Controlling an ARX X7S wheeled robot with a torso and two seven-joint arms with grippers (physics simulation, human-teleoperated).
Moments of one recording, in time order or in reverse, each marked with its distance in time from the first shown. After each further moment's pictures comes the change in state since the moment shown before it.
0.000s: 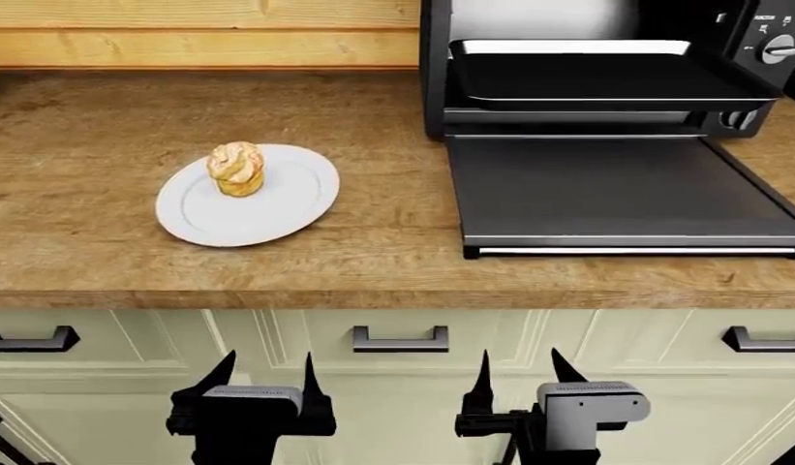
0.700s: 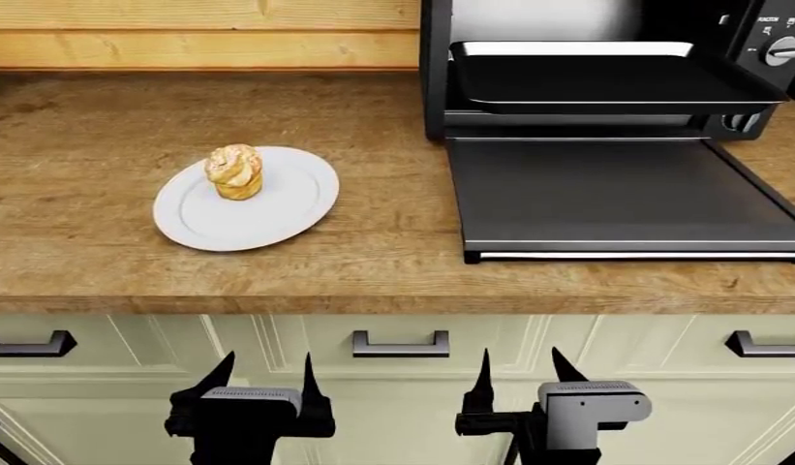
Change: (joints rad) left arm 0.004 -0.013 0.012 0.006 -0.010 0.004 -0.012; right arm 0.003 0.008 -0.010 -0.001 0.015 -0.005 0.011
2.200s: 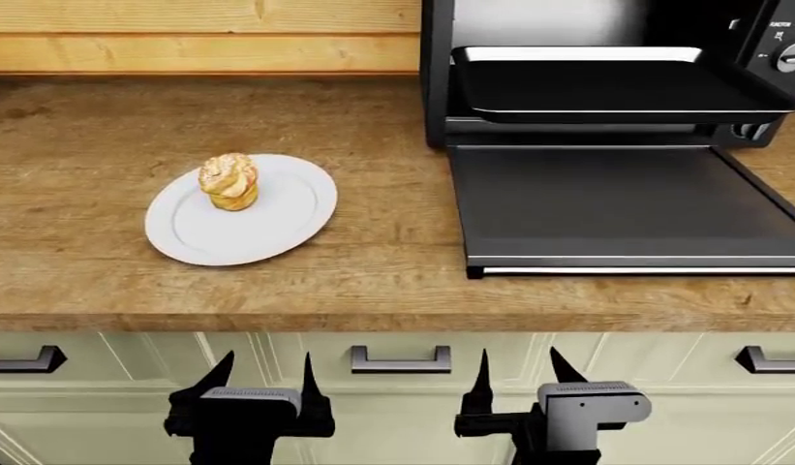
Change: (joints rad) left arm -0.006 -0.022 0.028 0.002 -0.017 0.006 -0.025; right arm 0.004 0.023 -0.031 0.000 0.022 -0.016 0.016
